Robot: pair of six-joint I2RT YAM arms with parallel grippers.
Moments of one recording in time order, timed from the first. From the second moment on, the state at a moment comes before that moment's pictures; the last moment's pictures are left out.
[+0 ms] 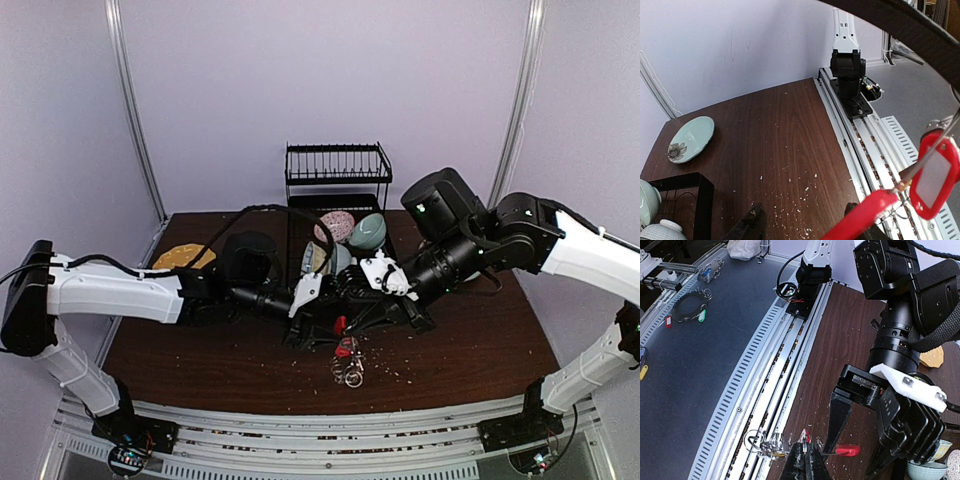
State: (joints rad) left arm -1.03 1.53 0.96 0.18 0.62 0.42; right arm 1.10 1.37 1.45 -0.86 -0.50 -0.66
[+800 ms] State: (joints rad) left arm -1.03 1.38 0.90 -0.07 0.17 0.18; right arm 1.09 1.16 1.12 -0.52 0.13 -0.39
